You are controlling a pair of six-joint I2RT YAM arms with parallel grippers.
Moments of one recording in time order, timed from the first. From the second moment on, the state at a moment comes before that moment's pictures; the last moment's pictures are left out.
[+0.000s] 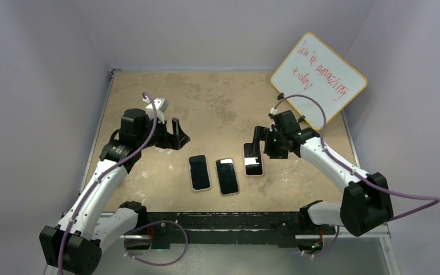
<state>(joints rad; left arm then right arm) -0.27 0.95 0.84 -0.45 0.36 -0.25 0.40 1.32 0.87 -0.61 -0.20 0.51</state>
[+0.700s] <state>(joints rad) -0.27 0.89 0.96 -0.45 0.39 -0.36 0.40 0.88 0.94 -0.49 -0.21 0.54</state>
